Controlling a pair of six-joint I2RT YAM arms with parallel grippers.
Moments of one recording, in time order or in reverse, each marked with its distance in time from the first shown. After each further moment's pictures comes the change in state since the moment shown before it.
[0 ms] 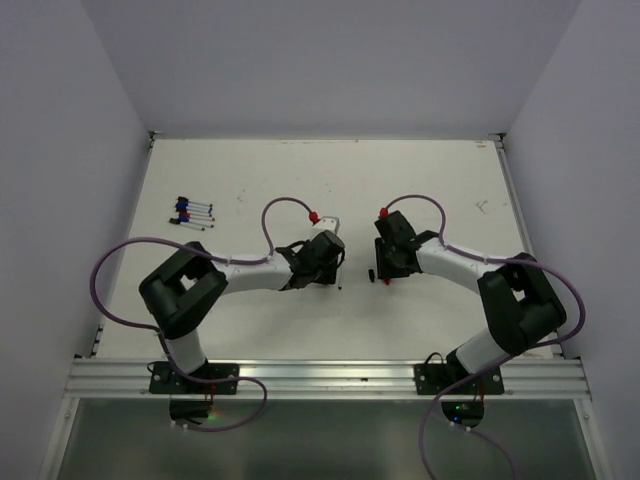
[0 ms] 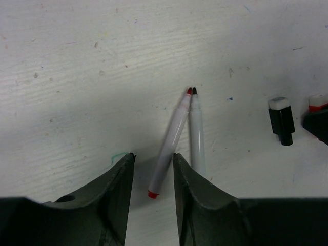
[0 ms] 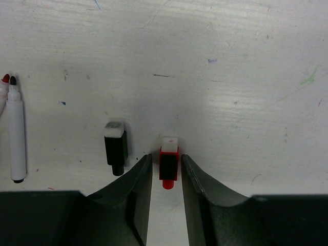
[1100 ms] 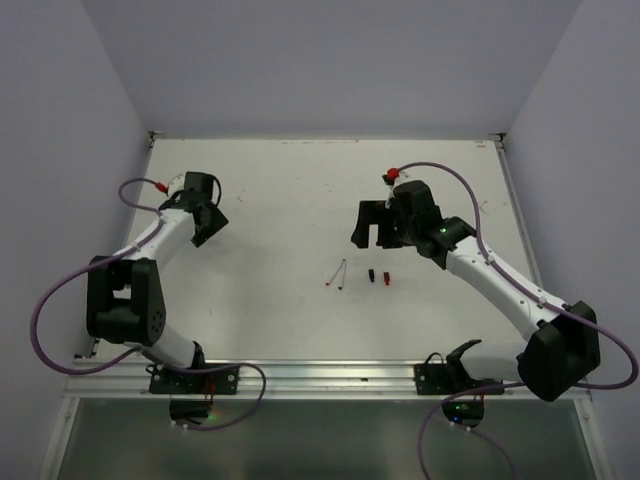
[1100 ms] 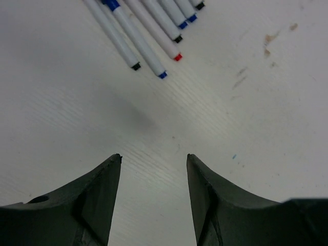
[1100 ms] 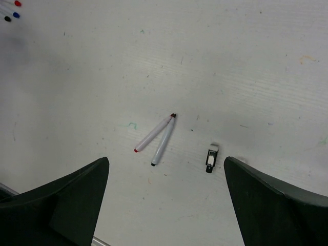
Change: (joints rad) left arm 0.795 -0.251 0.035 -0.392 -0.040 -0.113; right arm 0.000 -0.277 0.195 -0.057 -0.171 0.005
